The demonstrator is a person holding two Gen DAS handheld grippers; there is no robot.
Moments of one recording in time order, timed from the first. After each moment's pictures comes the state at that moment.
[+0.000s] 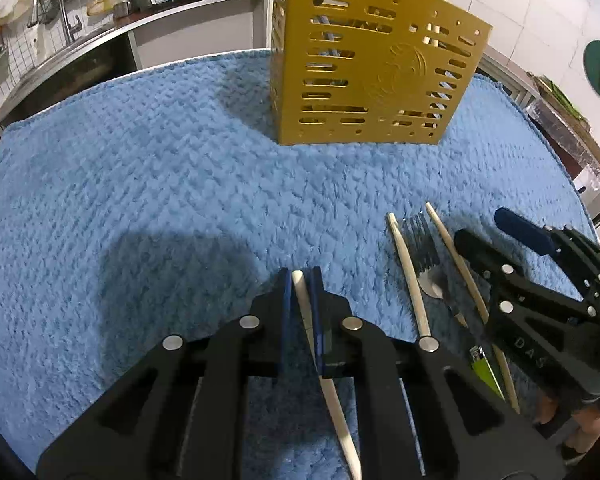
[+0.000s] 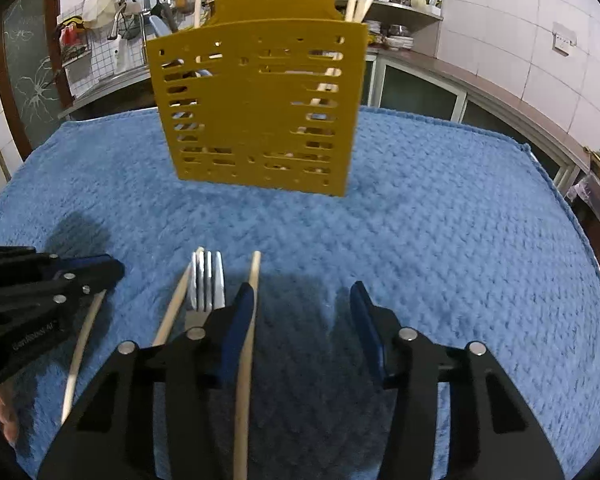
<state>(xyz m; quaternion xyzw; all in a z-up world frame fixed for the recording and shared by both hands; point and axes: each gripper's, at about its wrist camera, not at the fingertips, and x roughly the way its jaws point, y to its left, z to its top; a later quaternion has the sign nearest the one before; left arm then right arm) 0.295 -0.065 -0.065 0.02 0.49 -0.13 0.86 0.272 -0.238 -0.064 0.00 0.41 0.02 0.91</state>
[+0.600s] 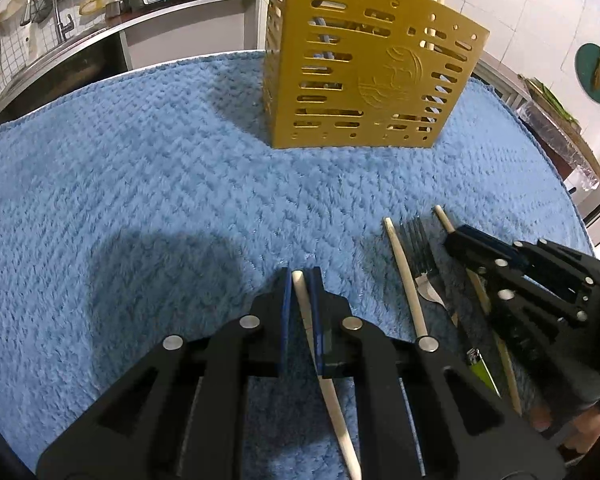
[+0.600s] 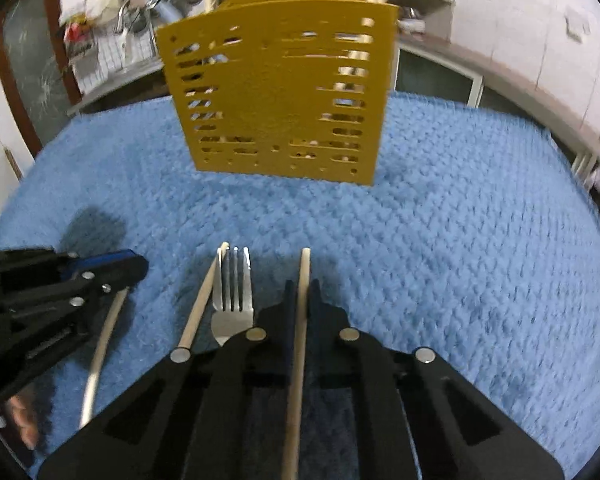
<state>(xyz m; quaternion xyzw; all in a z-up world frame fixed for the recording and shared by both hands) 0.301 -0.062 -0.067 0.02 0.48 -0.15 0.86 0.278 -0.237 -0.064 0.03 0.44 0.05 0.90</state>
